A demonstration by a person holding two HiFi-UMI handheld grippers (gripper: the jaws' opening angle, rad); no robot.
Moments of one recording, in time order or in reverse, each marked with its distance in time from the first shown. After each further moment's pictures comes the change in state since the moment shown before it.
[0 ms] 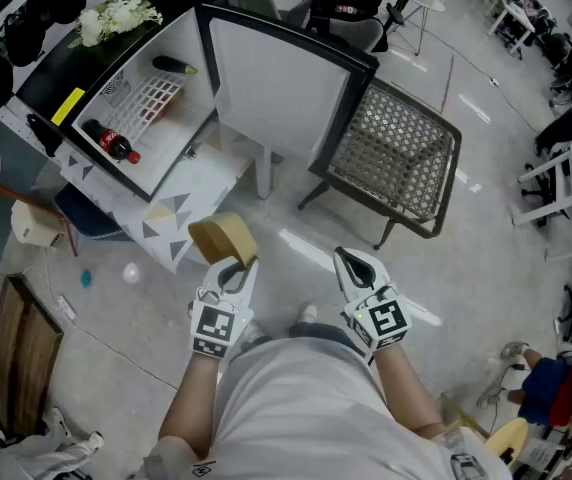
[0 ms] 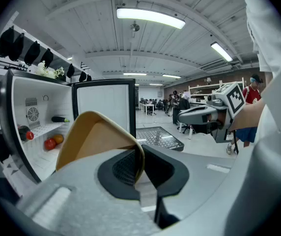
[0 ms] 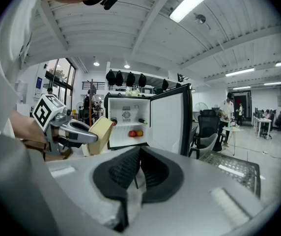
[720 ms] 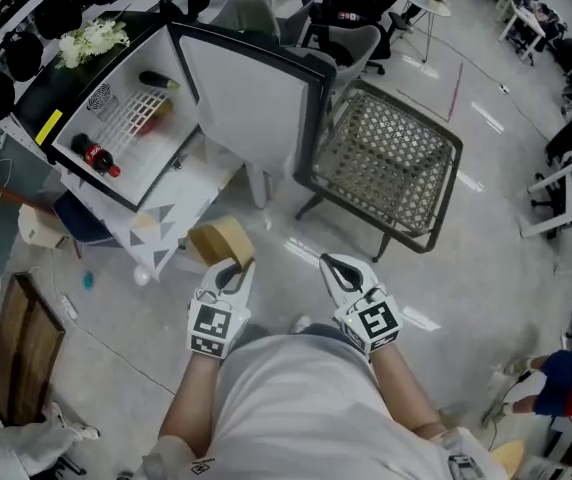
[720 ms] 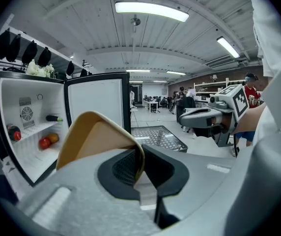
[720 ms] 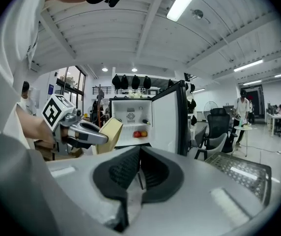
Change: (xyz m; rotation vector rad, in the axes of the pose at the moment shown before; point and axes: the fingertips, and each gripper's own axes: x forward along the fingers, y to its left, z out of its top) left arm 0.069 -0.048 0.021 -0.021 0.041 0.044; right arm -0.018 -0.061 -0.017 0.005 -0.024 0.132
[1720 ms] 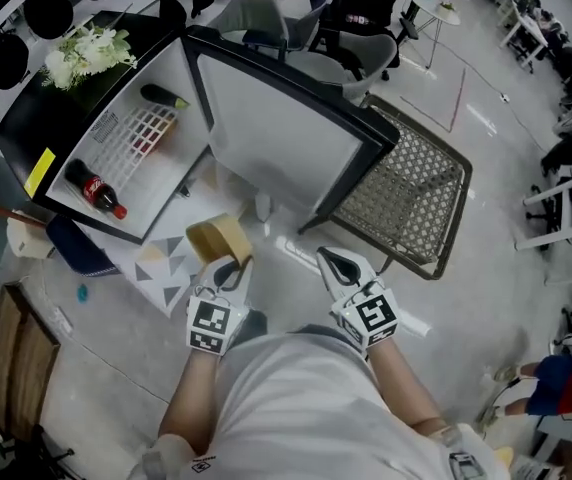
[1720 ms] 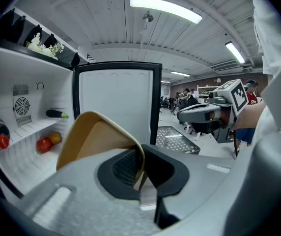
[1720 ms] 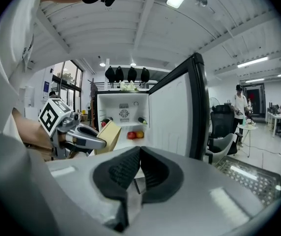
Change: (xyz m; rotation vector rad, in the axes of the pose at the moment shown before) left arm 0.066 0.139 -0.002 -0.051 0.014 -0.019; right arm 0.152 -0.039 0.032 0.001 0.055 -0.008
